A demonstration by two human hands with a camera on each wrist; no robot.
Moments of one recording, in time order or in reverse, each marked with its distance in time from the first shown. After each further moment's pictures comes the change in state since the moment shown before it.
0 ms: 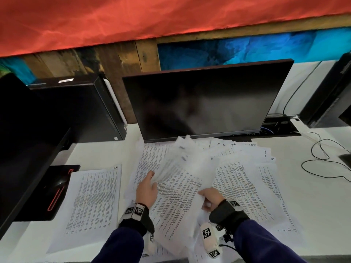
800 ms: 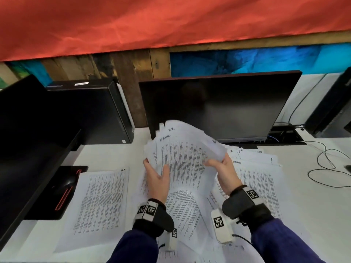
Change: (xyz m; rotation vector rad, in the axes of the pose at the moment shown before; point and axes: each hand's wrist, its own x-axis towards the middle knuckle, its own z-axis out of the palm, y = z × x) left_hand -0.032 0.078 -0.028 -0.701 0.310 0.076; right_hand -0.106 -0.093 0.010 0.208 -0.166 -0.738
